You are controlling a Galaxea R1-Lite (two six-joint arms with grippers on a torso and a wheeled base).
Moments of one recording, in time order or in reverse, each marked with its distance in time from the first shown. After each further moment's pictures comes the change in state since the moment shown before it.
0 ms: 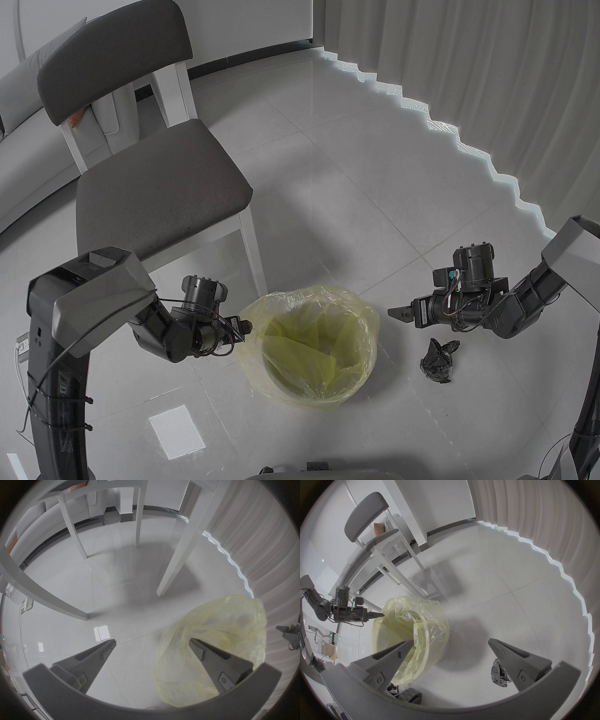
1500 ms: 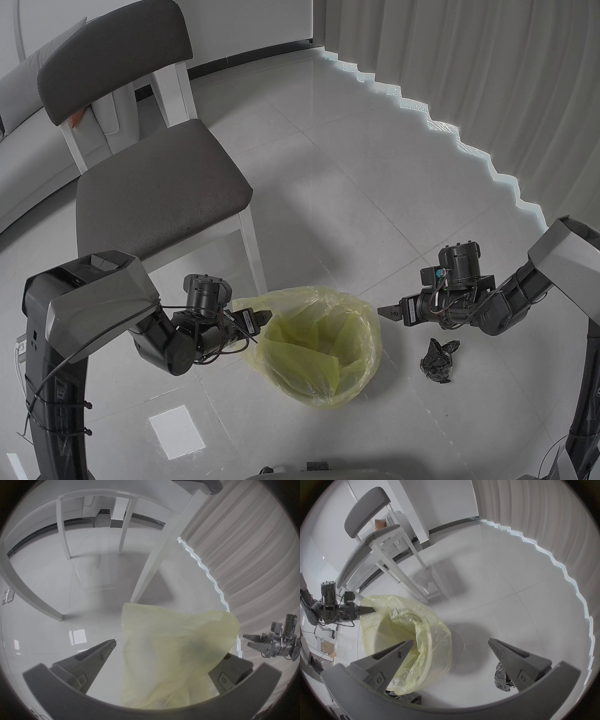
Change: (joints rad) left arm -0.053 -0.039 0.096 -0.242 -0.117 -0.096; right arm 0.030 0.060 -0.092 0.037 -0.025 -0.001
